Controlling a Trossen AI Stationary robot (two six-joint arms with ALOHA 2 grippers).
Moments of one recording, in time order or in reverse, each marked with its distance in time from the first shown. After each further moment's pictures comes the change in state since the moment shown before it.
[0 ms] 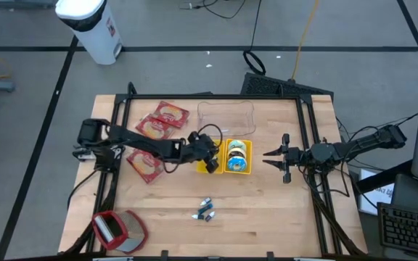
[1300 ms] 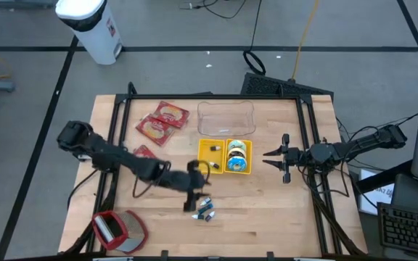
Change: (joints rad) left arm -0.309 -0.177 0.003 -0.122 0.203 0.192; right arm 0.000 0.008 0.000 -0.004 0.005 -0.003
